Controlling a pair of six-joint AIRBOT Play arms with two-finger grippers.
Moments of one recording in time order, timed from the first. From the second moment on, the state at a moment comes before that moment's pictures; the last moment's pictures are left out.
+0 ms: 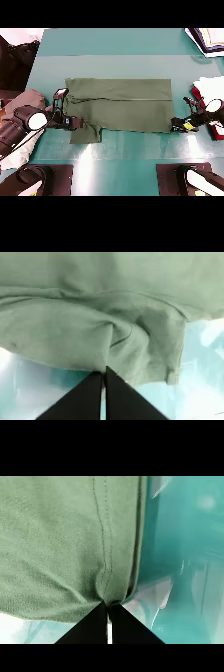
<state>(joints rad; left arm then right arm) -0.49 -0.88 0.73 1.39 -1.03 -1.96 -0.21 -1.12 0.65 -1.28 1.23 1.47</state>
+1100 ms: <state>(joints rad) -0.49 -0.85 1.02 1.52 -1.01 -1.83 -0.21 -0.91 0.90 -1.35 1.36 1.50</state>
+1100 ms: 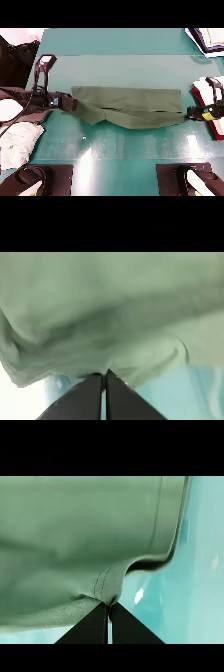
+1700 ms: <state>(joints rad) -0.41 -1.09 1.02 1.67 -0.68 -1.96 -0.21 -1.28 1.18 -1.31 1.12 1.50</state>
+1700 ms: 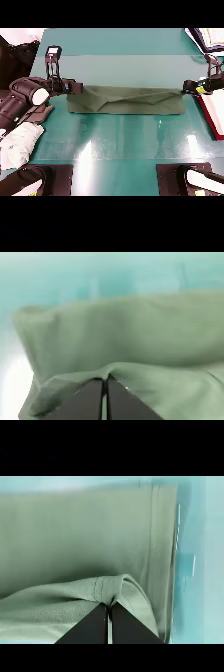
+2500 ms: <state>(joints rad) -0.31 -1.21 1.04 1.65 -0.51 -1.99 -0.22 -1.38 1.20 -1.30 0.99 1.50</state>
